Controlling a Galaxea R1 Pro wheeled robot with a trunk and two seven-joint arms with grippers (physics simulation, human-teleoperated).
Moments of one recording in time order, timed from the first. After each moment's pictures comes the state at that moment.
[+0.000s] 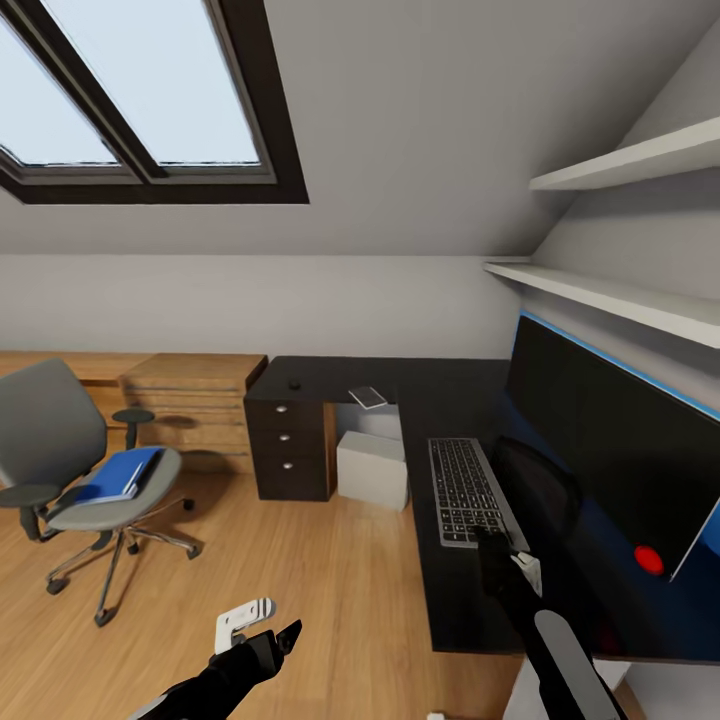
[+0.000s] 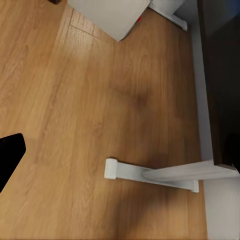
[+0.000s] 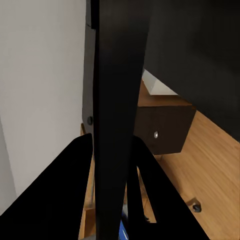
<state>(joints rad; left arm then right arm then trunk) 0.08 -0.01 -0.13 -1.59 0.58 0.58 0.15 -0.24 0.02 -0.05 -1.20 -1.43 0.12 -0.11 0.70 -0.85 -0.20</state>
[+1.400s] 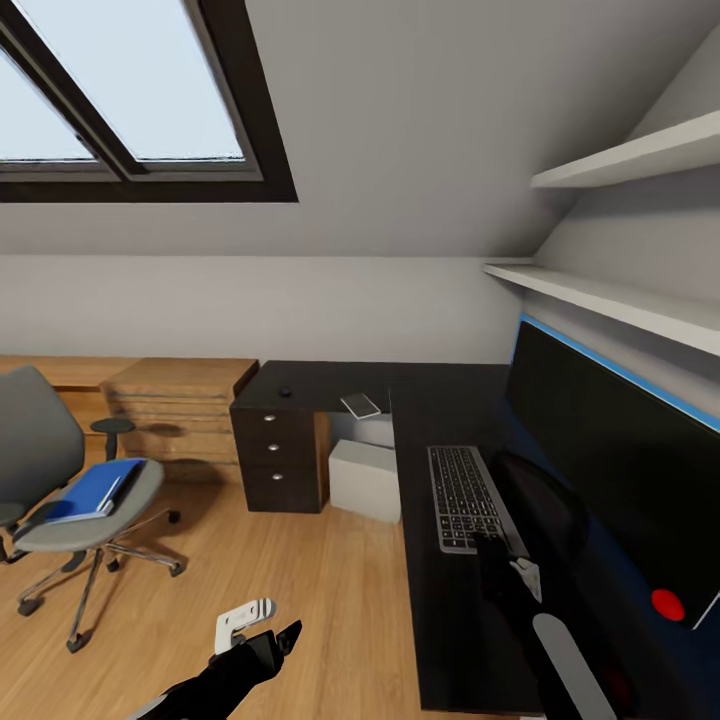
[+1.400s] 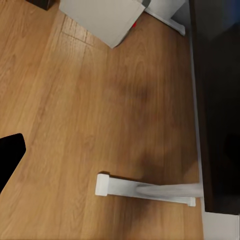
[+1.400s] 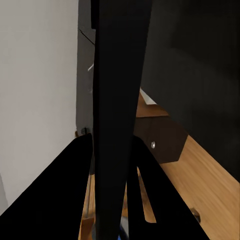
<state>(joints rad) 0.08 -0.01 -0.13 -1.59 0.58 0.58 0.15 -0.24 0.02 -0.05 -1.16 -1.43 0.12 -0.12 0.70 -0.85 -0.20</state>
